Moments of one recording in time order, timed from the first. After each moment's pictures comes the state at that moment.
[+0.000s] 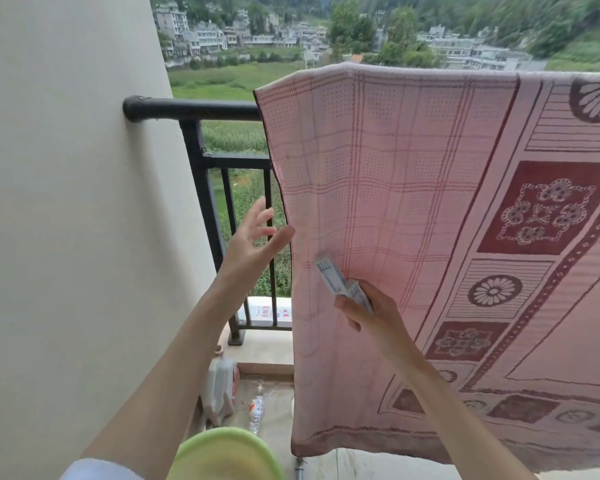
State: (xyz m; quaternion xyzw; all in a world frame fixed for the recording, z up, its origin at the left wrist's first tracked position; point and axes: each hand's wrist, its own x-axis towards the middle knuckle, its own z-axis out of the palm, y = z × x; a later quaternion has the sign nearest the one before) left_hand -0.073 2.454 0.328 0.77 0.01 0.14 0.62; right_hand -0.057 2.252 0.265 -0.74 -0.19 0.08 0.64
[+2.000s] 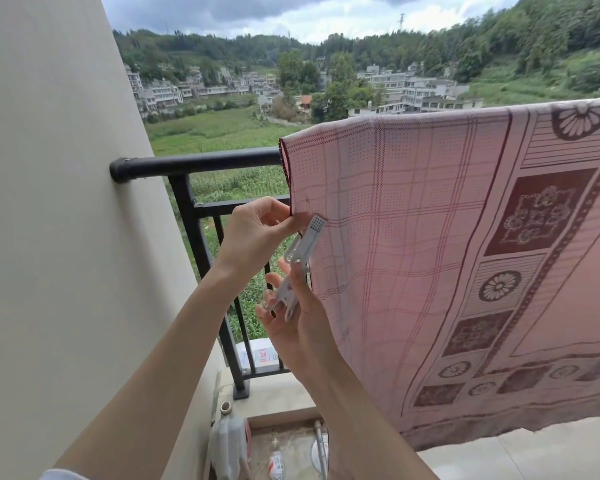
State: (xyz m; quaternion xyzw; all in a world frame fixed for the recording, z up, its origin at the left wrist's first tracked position) left_hand -0.050 2.492 0.409 0.82 -0.10 0.20 0.53; right_hand -0.068 2.422 0.315 -0.25 -0.08 0.16 0.95
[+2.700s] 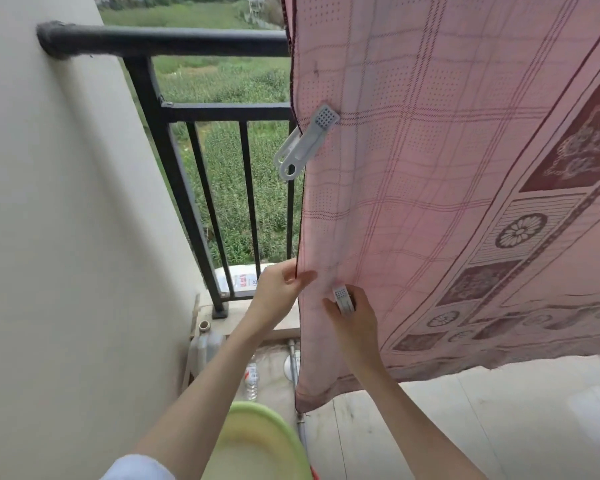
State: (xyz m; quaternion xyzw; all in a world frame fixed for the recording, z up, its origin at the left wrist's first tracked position) left_hand -0.039 2.469 0.194 0.79 -0.02 0.03 0.61; right_hand -0.069 2.334 0.170 -0.80 0.08 -0.03 0.60
